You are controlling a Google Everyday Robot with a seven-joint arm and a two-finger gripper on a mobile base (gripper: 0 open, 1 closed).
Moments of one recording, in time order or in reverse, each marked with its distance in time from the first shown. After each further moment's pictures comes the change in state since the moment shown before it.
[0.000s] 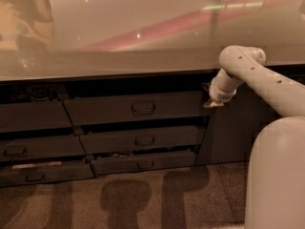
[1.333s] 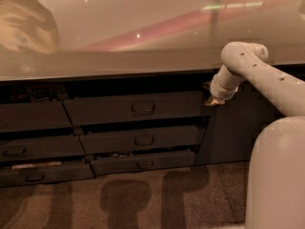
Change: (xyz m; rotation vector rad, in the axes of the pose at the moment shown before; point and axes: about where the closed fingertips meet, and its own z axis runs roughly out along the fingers) arm -0.002 -0.003 -0.013 0.000 0.000 0.000
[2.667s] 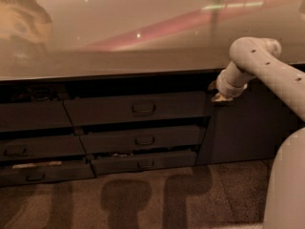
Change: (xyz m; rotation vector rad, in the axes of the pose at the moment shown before) arm 0.008 0.006 -0.033 0.060 0.026 -0.040
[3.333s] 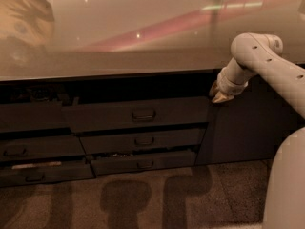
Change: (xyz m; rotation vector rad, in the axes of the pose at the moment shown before) arm -0.001 -0.004 -0.013 0.000 0.000 0.000
